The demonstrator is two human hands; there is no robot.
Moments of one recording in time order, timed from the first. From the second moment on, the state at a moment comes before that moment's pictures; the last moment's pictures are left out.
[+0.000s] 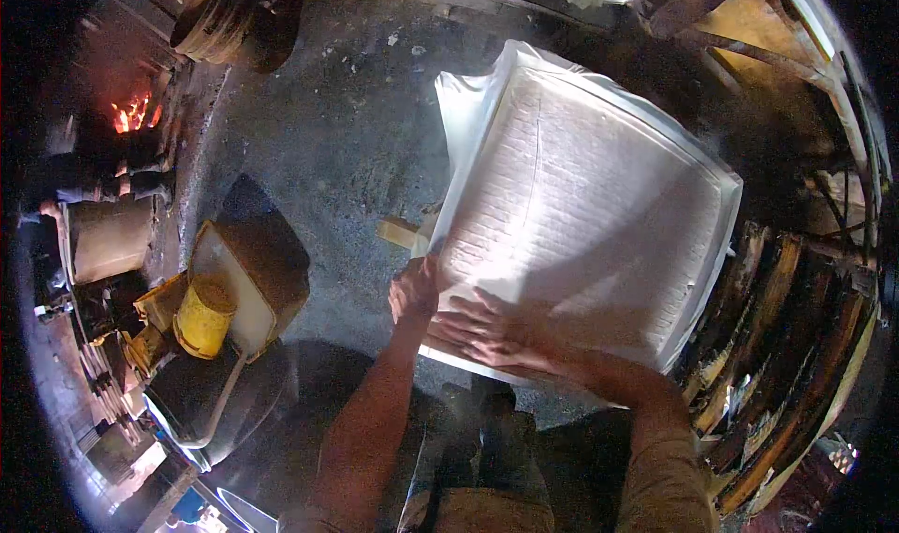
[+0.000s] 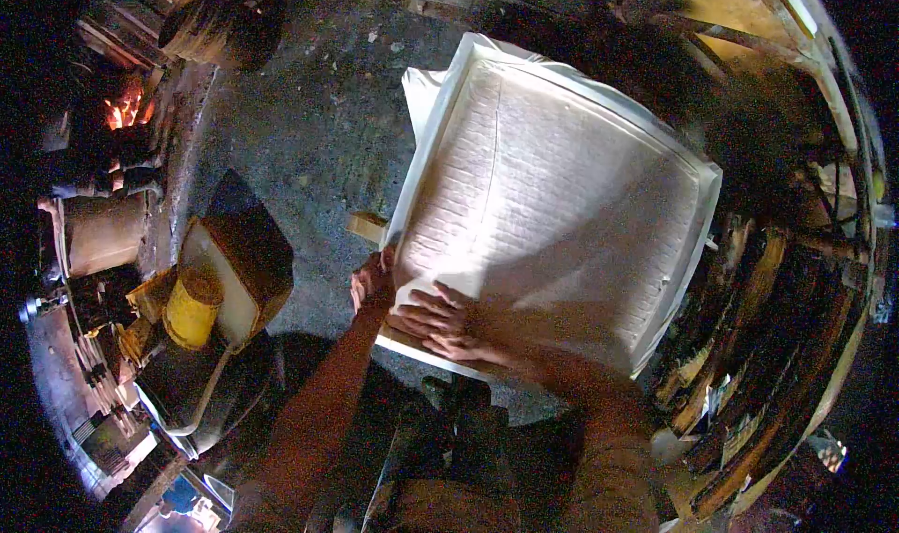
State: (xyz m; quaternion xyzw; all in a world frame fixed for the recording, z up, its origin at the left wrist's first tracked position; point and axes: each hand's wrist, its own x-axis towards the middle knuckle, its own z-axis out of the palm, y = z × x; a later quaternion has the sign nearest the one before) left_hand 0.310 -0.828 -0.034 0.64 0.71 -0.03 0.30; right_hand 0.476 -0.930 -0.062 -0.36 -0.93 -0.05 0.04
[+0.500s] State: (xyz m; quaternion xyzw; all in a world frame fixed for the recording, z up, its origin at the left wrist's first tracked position) left_hand 0.314 -0.824 -0.022 0.61 0.71 -0.02 0.34; right_hand 0.470 -0.909 -0.049 -0.42 -0.85 0.26 0.18
